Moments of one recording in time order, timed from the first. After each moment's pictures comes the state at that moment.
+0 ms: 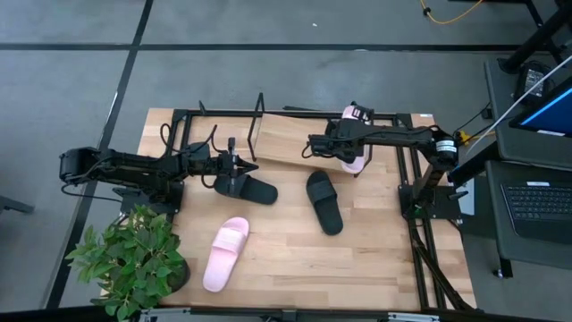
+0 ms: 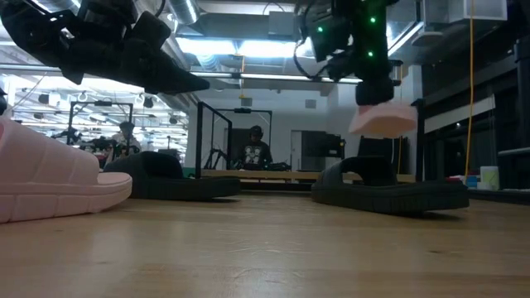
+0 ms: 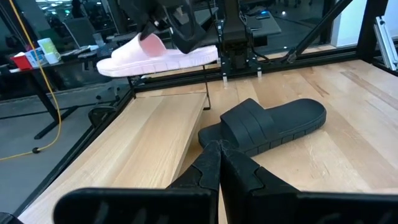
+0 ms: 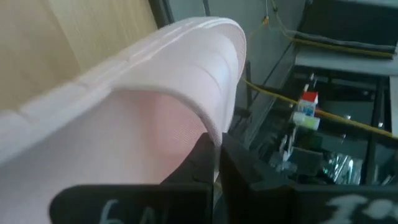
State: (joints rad) left arm 0.27 1.05 0.28 0.61 0.15 0.21; right arm -0.22 1.78 1.50 -1.57 0.89 0.34
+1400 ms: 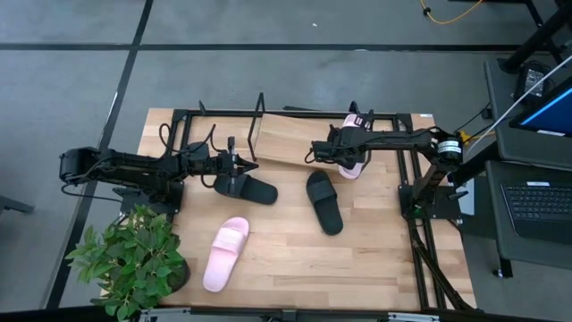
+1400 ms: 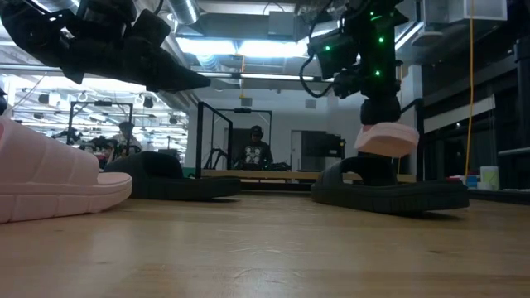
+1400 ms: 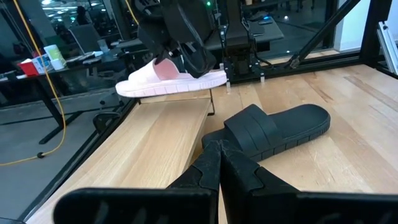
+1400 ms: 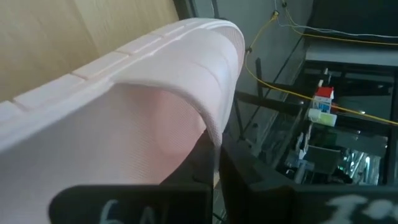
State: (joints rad) left arm 0.27 1.05 0.28 0.64 0.14 0.22; right arm -0.22 1.75 1.32 -1.39 0.87 0.36
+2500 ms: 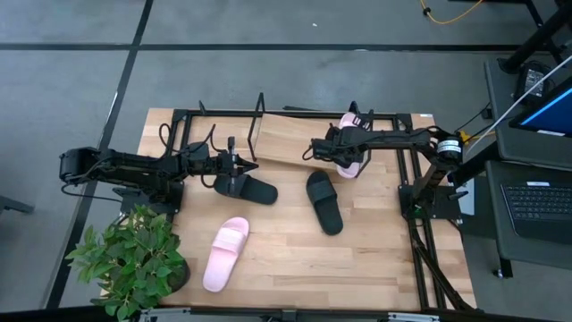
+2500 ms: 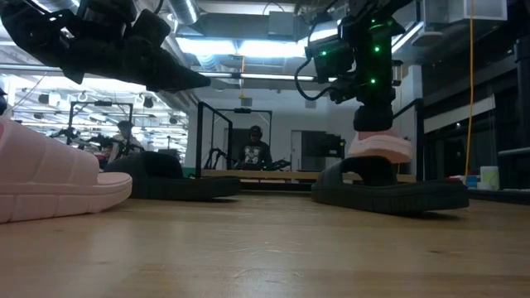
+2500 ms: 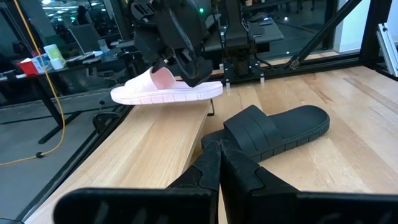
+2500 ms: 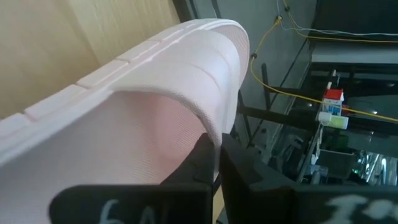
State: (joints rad) left arm 0.27 1.05 0.28 0.64 0.14 0.21; right arm -0.25 1.75 1.29 -1.27 0.87 0.33
